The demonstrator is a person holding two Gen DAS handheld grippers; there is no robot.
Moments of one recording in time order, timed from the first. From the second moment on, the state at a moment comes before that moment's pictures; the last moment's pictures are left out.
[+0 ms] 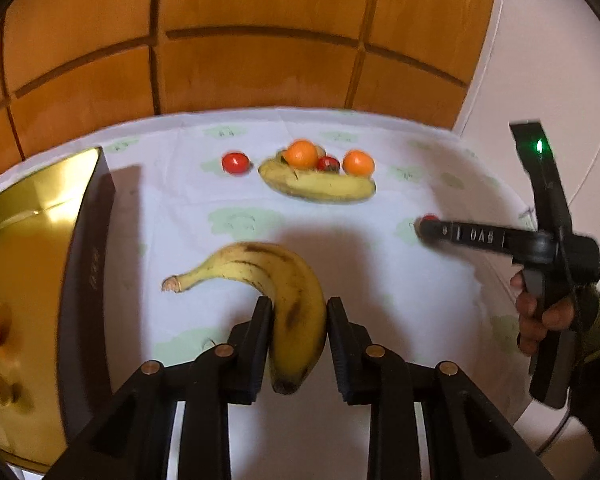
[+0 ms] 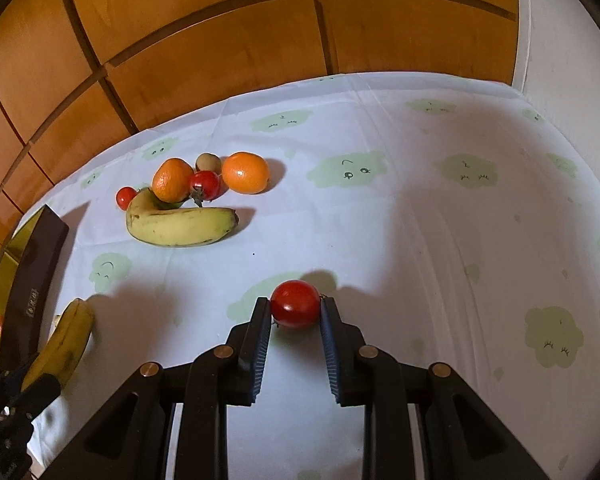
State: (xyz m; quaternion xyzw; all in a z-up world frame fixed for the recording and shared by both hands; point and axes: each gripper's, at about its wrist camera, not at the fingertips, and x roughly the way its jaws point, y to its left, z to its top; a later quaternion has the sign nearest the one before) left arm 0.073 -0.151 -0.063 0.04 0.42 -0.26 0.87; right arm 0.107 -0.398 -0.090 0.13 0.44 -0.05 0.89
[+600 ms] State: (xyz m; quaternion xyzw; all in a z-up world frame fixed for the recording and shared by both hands) left arm 0.105 -0.180 -0.080 0.05 0.50 -0.17 0.85; right arm 0.104 -0.401 -0.093 0.15 0.43 -0.04 0.89
